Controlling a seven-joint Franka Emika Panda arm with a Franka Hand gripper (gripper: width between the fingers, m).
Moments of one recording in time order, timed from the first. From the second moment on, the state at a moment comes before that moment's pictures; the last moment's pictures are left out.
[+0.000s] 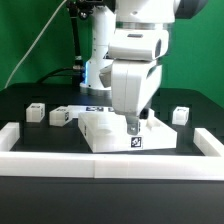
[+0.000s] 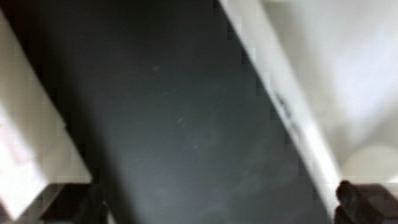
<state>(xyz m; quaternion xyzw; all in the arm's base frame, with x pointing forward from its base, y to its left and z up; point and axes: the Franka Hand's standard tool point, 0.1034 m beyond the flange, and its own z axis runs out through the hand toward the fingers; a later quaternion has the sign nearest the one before) 0.577 0.013 0.056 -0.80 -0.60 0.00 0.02</state>
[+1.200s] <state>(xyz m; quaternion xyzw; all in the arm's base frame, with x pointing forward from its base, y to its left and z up) 0.485 -0.003 0.058 -0.71 -0.70 -0.01 -0.01</state>
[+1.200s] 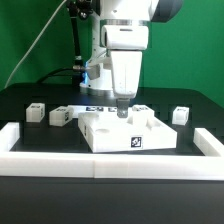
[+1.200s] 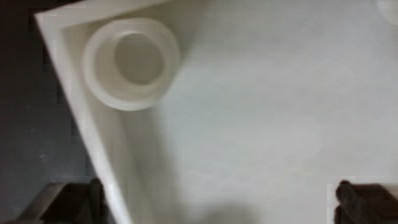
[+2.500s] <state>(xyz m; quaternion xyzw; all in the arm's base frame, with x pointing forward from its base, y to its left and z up) 0.394 -0.032 0.018 -0.64 -0.77 0.01 0.03</state>
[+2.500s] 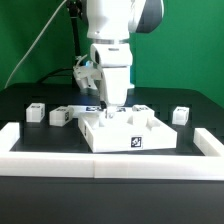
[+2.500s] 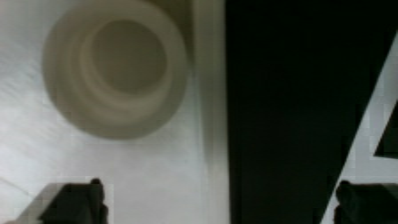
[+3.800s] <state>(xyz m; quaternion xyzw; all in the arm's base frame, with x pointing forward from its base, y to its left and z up) 0.390 -0.035 0.007 -0.66 -0.75 0.01 0.04</state>
